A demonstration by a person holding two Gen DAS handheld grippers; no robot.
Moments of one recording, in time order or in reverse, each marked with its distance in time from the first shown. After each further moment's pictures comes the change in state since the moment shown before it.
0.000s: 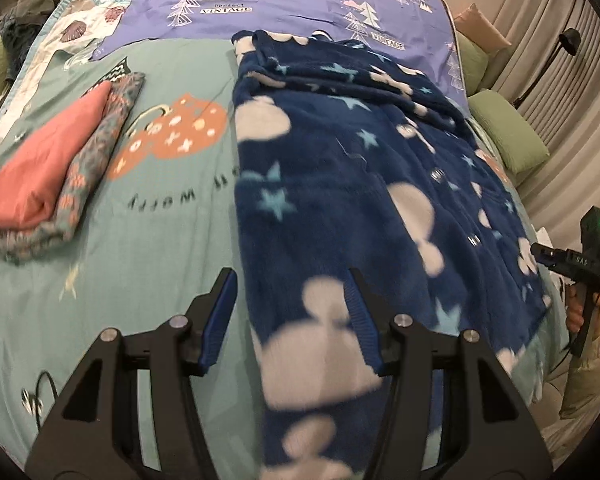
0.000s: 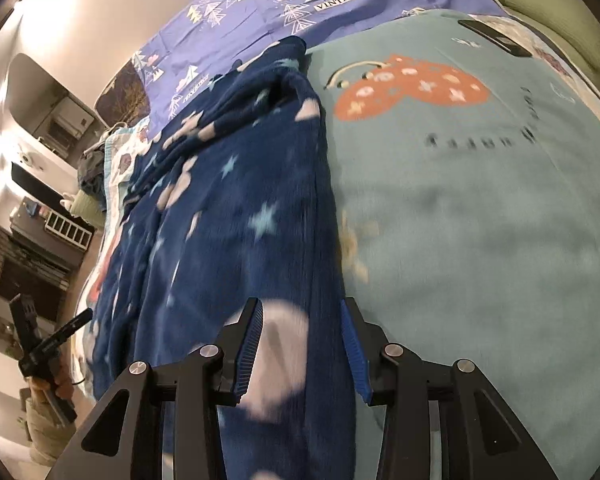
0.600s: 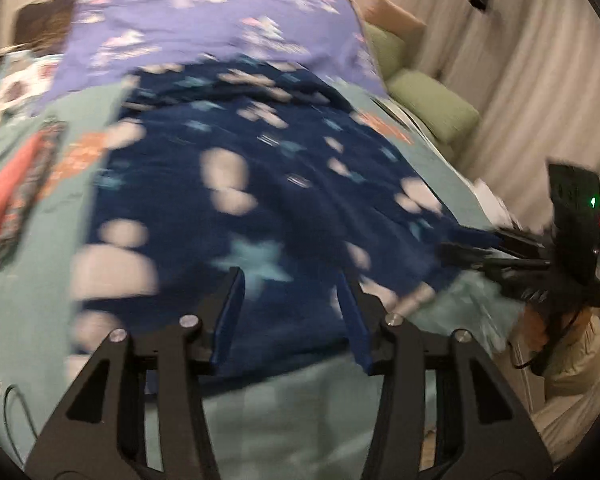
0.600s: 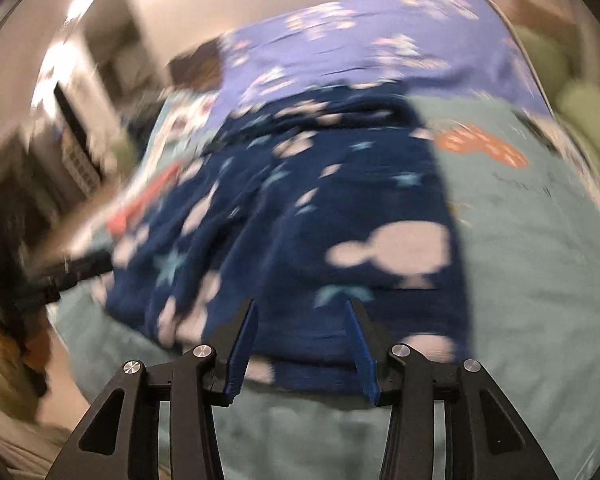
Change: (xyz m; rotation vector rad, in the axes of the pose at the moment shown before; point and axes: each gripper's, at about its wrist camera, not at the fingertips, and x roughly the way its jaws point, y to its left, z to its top) left arm -0.024 -0.136 -0.069 0.237 -0.072 -0.147; right arm -0.030 0.124 -0.109 -0.398 -0.148 -0.074
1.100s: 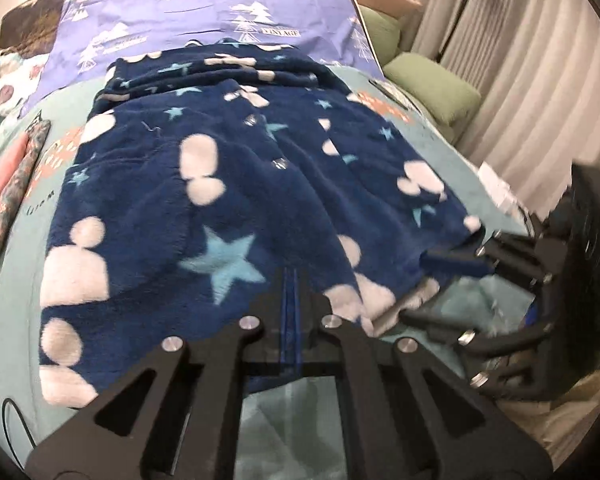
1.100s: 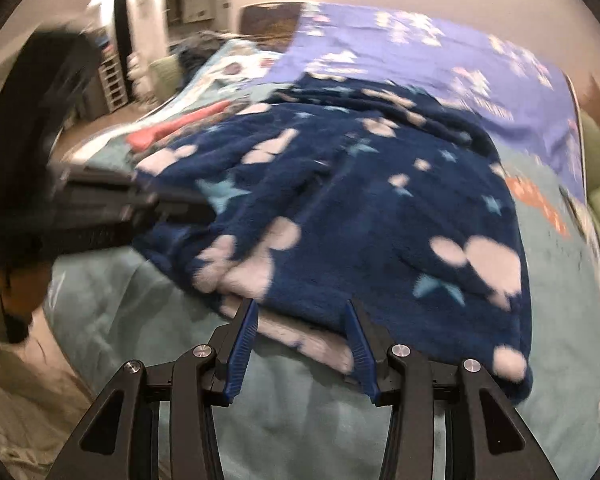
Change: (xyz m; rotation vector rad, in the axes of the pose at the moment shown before) left arm 0.013 0.000 0.005 -0.008 0.018 0.020; right arm 0.030 0.068 -0.029 -0.334 0.034 -0.029
